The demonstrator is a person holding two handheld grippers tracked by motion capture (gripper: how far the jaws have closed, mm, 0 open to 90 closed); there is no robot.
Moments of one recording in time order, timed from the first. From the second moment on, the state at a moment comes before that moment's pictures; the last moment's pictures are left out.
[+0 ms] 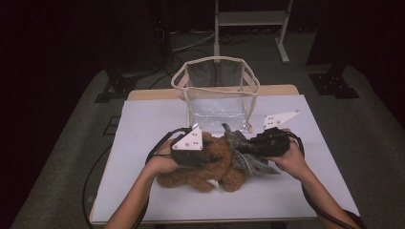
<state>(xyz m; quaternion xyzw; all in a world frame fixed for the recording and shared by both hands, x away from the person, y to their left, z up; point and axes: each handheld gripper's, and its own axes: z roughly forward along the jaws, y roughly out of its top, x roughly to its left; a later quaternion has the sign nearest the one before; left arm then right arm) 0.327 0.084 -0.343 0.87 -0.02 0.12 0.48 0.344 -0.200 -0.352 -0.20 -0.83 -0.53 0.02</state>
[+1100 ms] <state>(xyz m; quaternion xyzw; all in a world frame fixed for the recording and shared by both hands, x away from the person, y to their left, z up) 0.330 0.044 -0.358 0.91 -0.02 0.14 0.40 0.326 -0.256 -0.391 -0.25 -0.81 -0.54 0.03</state>
